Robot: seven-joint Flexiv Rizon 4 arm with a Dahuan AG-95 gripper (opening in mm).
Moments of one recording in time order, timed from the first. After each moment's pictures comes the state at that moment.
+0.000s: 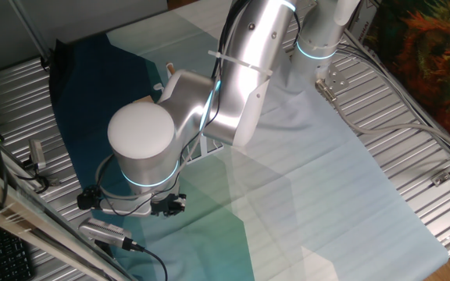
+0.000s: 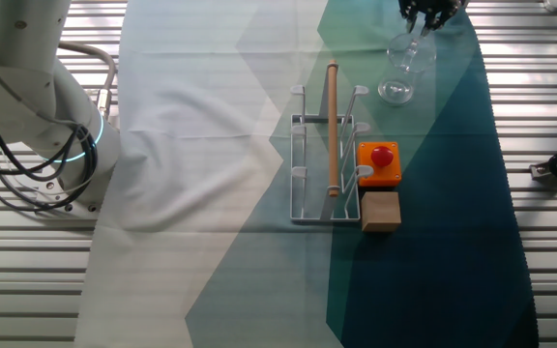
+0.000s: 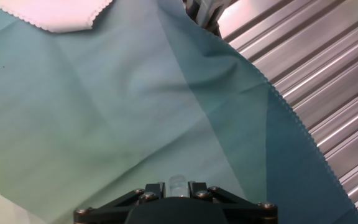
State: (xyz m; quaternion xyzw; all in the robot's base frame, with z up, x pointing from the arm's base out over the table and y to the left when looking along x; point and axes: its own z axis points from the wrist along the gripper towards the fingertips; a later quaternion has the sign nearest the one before) arm 0.634 0.256 0.104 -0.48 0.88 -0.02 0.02
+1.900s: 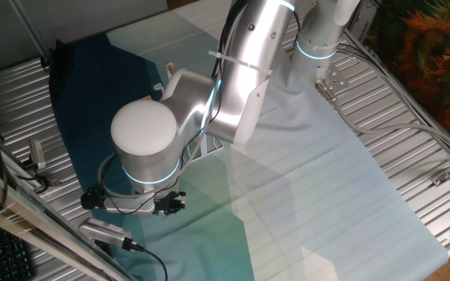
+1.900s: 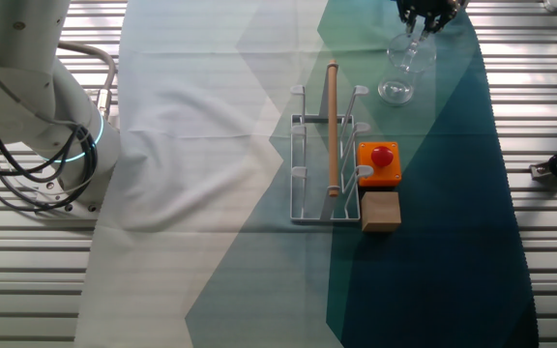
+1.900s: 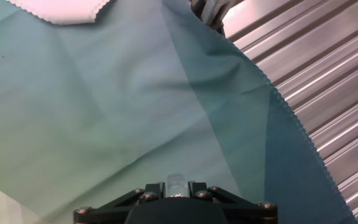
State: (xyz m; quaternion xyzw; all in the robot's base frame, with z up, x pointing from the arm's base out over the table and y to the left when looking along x) arm 0.633 0.251 0.099 -0.50 0.86 -0.02 0.02
